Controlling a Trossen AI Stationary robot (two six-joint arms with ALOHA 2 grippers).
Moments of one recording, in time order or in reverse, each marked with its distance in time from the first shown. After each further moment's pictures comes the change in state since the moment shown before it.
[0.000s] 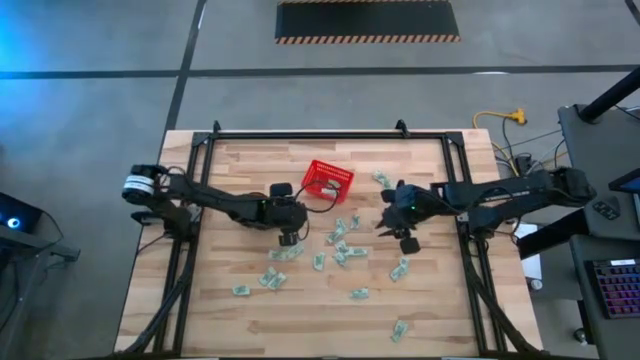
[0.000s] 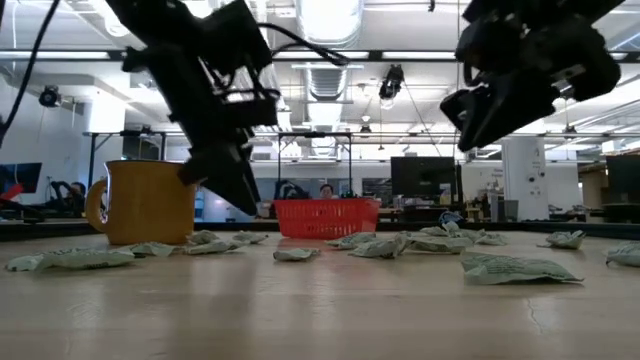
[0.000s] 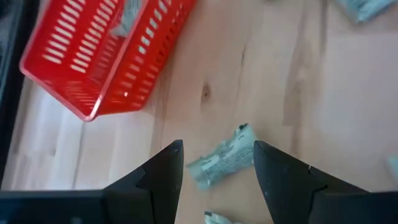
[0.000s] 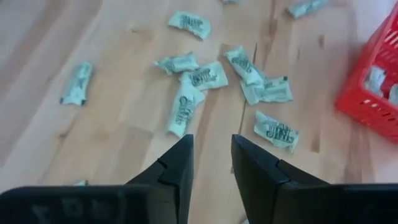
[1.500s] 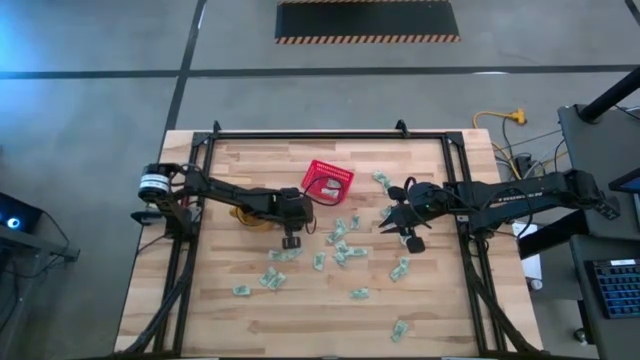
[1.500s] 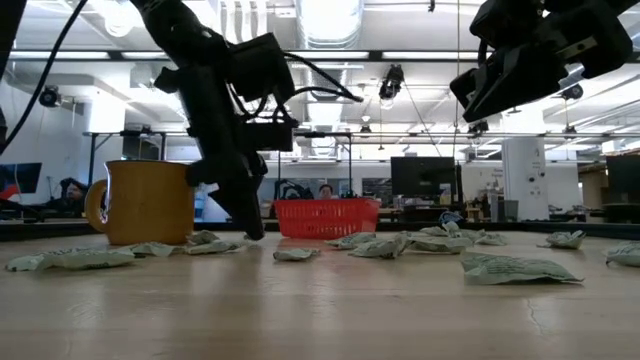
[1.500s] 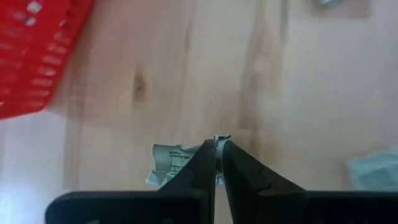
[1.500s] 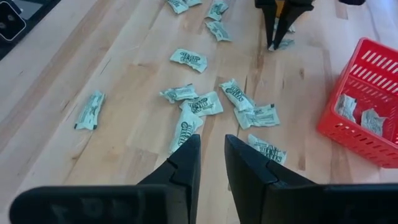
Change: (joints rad) left arm 0.080 0.108 0.078 -0.045 0.327 -0.009; right arm 0.011 -0.131 -0.038 0.036 0.009 0.027
